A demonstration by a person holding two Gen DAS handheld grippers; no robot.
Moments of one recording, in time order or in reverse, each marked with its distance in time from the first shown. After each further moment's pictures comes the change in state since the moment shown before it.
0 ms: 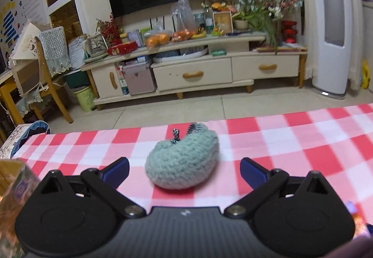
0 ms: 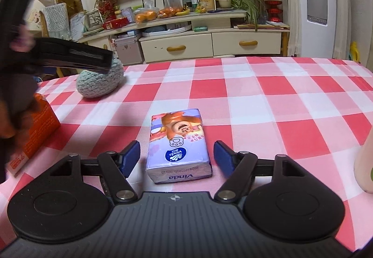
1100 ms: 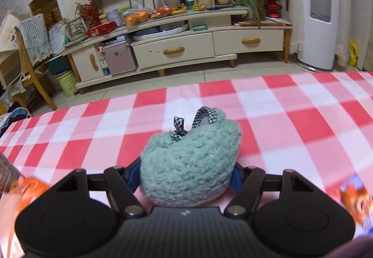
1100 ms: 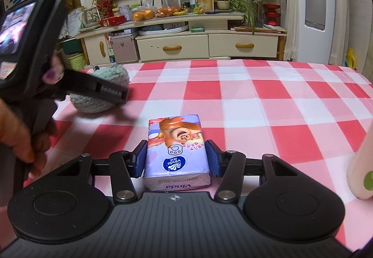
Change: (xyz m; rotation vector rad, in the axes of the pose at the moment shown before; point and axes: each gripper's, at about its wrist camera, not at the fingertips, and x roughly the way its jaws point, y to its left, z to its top) left arm 0.001 -0.032 -0.020 0.059 0.103 -0.081; right arm -0.001 0.000 0.001 -0.038 0.001 -0.035
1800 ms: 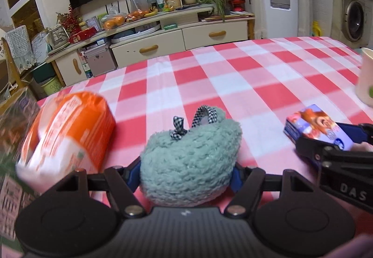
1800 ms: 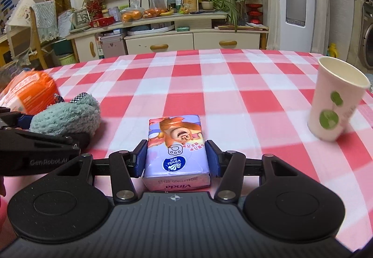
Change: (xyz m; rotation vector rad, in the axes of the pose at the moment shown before) left arm -0.105 0.004 -0.095 0.093 -0.015 -0.117; right arm -0.056 0.006 -0.044 0.028 -0.009 -0.075
